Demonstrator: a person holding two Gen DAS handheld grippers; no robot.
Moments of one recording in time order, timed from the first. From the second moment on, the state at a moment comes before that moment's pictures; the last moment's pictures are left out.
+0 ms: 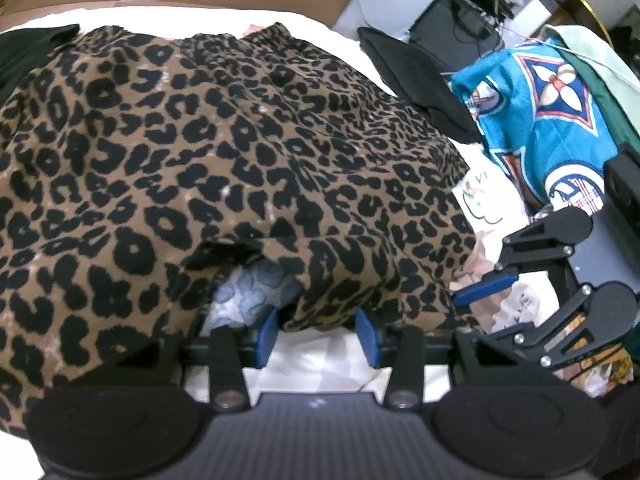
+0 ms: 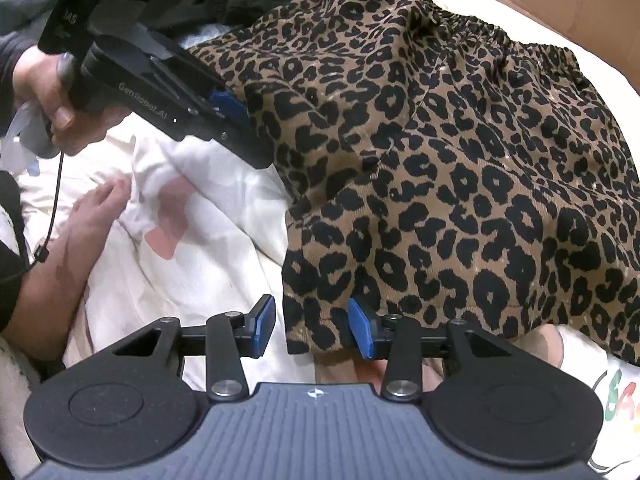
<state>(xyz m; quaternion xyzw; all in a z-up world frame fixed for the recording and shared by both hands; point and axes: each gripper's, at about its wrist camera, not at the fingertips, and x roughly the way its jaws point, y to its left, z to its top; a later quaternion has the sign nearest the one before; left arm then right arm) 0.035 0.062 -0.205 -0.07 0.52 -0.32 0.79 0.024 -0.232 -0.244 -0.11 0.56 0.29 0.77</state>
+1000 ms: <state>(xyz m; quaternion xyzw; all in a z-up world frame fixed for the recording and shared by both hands) 0.048 0.093 -0.126 -0.26 0.47 -0.39 0.75 0.034 -0.258 -0.157 -0.09 0.50 0.30 0.81</state>
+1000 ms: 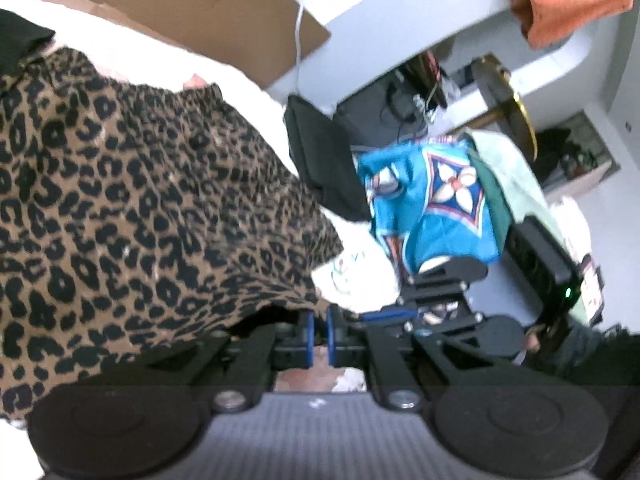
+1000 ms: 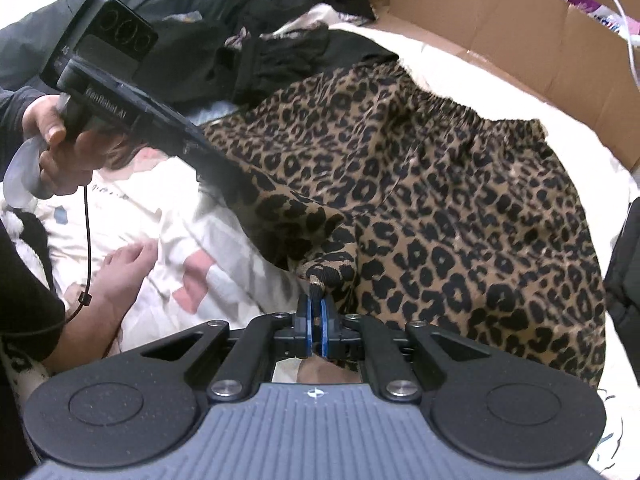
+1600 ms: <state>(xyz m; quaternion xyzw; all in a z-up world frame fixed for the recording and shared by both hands) 0.052 0.067 -0.161 -0.25 0.54 -0.37 0.71 0.044 -0.264 -0.174 -0.05 0.56 0.30 0.77</state>
